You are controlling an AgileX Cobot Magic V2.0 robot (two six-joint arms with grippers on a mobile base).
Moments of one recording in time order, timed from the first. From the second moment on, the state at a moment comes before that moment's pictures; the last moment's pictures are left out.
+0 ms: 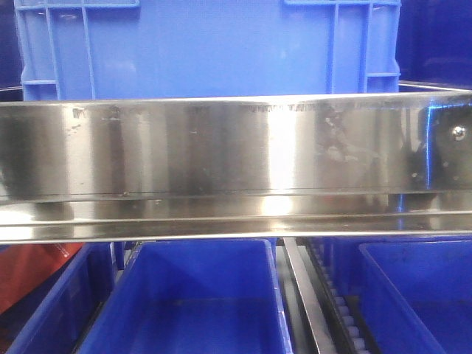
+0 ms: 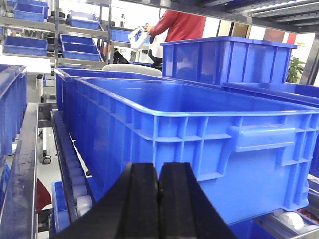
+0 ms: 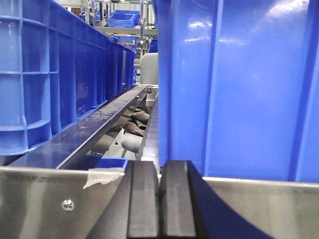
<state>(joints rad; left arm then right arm) -0.48 0.30 -0.43 -0.06 0.15 -0.05 0.08 0.00 0.00 0.03 0.03 -0.02</state>
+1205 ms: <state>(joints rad) -0.07 0.01 -0.01 0.01 0.08 -0.05 0.08 0.00 0.00 0.03 0.03 -0.02</state>
